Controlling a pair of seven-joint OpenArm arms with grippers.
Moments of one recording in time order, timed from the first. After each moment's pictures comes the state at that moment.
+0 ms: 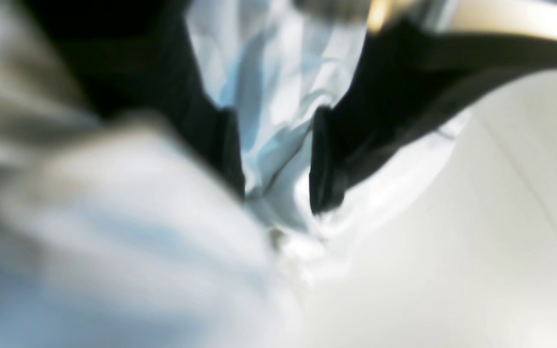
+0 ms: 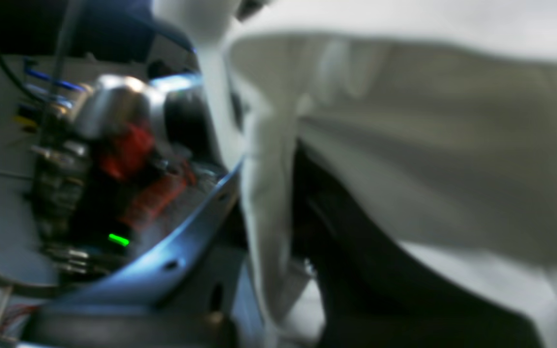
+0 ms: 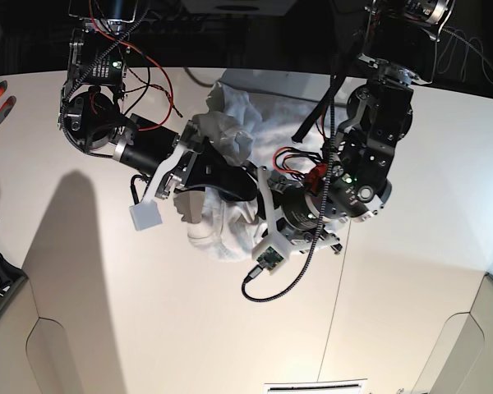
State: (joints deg) left arm -5.2 -7.5 14.9 94.7 -8.9 -23.2 45.5; right arm -6.0 -5.7 11.0 90.1 64.9 33.0 -72.3
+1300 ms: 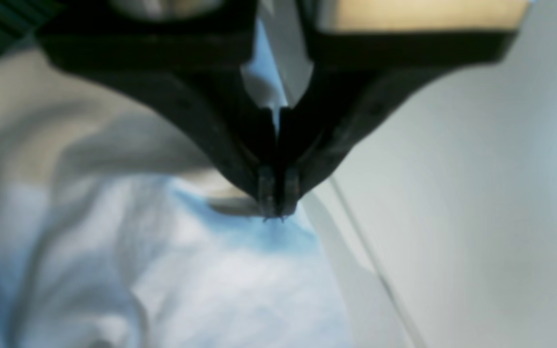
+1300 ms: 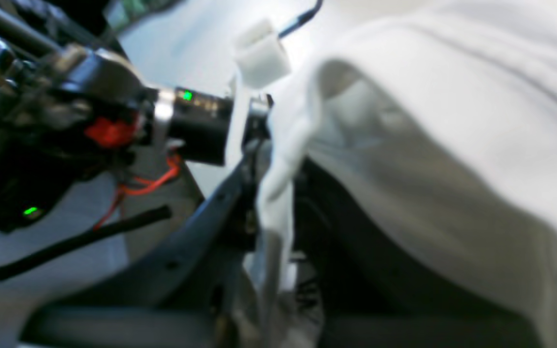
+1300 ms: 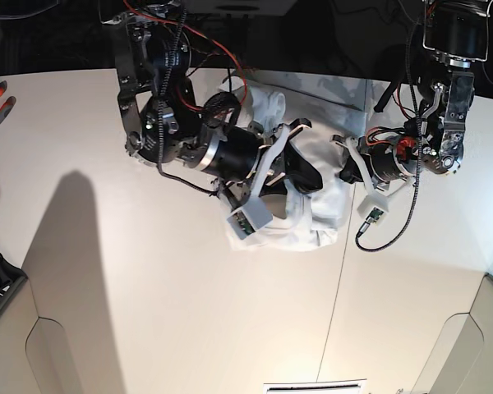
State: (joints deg) left arm 2.6 -18.4 2.2 80.2 -23.3 -27.2 43.6; right arm -4.6 -8.4 -14.4 96.9 29.6 28.9 -52.7
